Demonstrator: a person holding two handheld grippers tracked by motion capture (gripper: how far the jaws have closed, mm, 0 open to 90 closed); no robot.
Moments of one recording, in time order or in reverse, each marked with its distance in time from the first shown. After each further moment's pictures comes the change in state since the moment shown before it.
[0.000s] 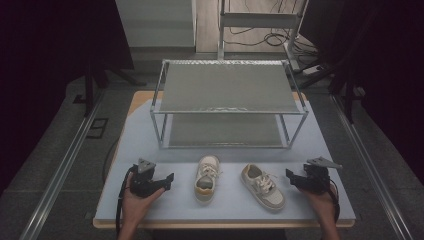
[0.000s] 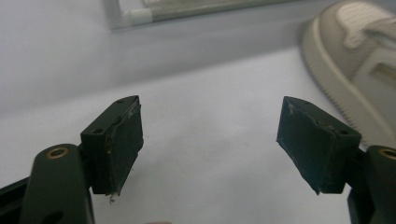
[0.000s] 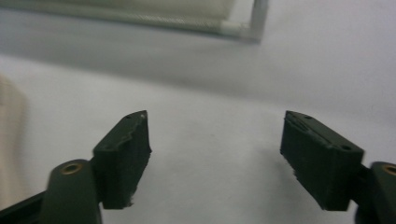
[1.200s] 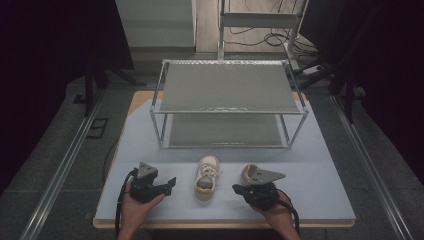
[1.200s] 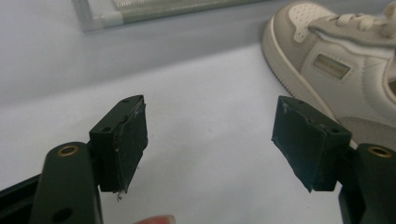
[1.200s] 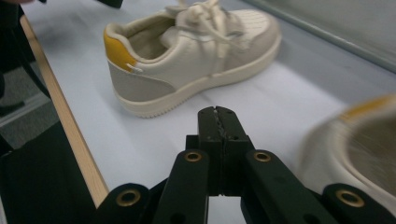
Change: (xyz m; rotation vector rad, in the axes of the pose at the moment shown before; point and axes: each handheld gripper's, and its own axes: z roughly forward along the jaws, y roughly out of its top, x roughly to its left) left arm -0.011 -0.004 -0.013 -0.014 -0.064 0.027; right arm 0.164 0.015 -0.015 0.006 0.513 -0.375
